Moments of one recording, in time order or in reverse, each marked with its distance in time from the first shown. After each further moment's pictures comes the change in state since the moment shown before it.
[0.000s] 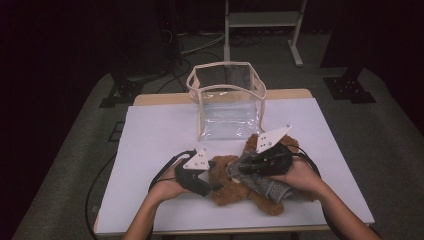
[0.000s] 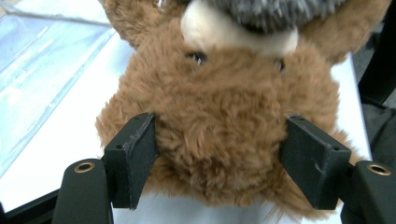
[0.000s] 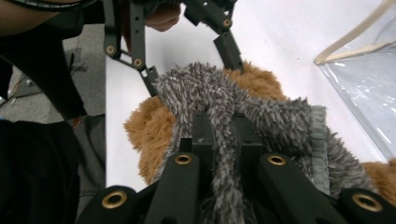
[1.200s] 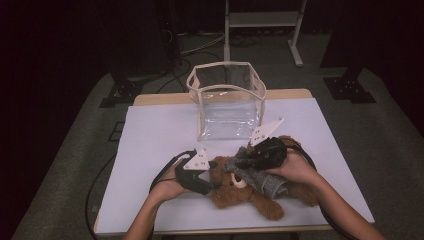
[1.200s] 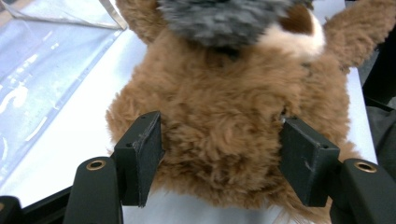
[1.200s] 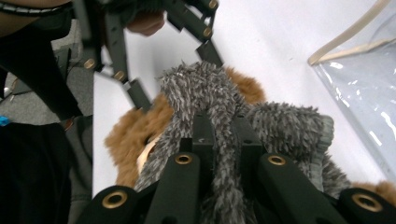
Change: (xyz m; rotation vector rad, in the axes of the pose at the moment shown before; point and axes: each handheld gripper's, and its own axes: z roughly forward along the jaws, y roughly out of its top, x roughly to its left) left arm 0.001 -0.001 0.001 0.008 0.038 0.025; right arm -0.013 0.010 0.009 0.039 0.016 0.026
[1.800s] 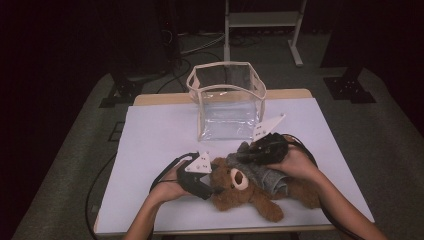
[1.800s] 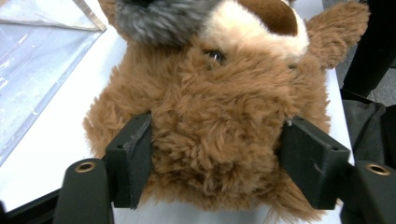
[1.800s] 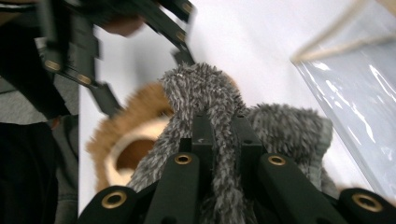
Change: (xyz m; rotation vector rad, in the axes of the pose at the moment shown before) left arm -0.008 0.005 0.003 0.021 -0.057 0.029; right arm -0.014 -0.002 -0.006 0.008 -0.057 0.006
